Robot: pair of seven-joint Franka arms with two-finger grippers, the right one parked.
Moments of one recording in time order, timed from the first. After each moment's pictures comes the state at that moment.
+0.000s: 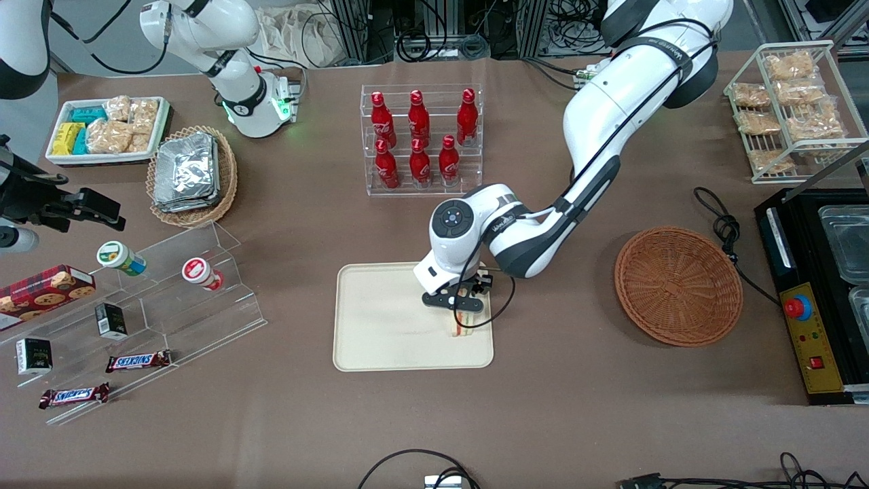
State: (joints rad) arm -0.31 0.91 -0.57 -1.36 0.63 2.12 -0.86
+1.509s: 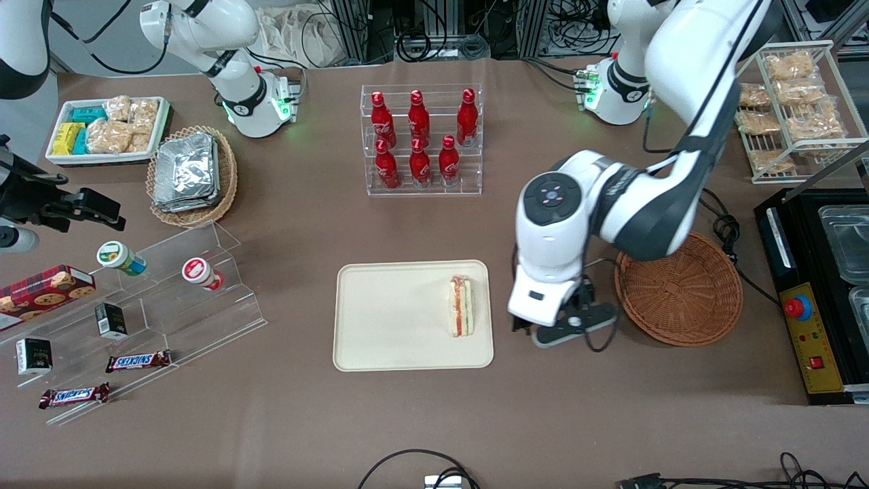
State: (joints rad) arm -0.11 0.63 -0.57 -1.26 0.63 1.86 -1.07
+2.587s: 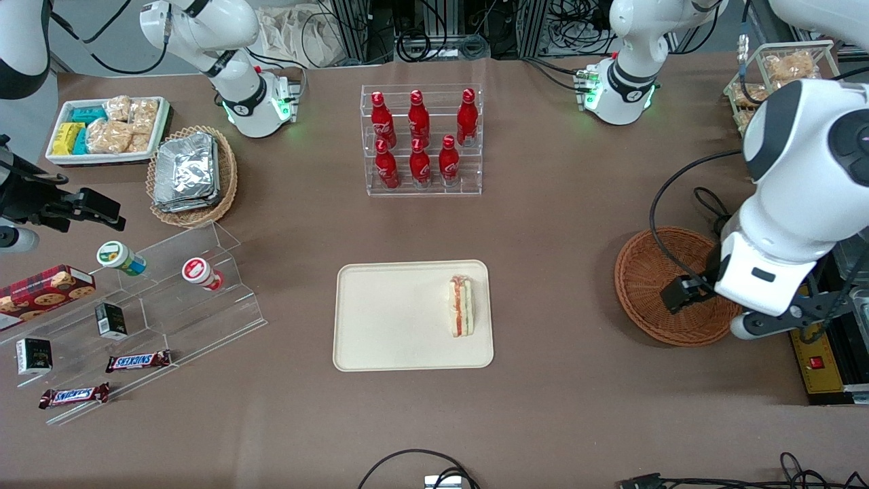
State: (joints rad) arm 0.21 0.39 -0.56 -1.26 0.32 1.69 -0.52
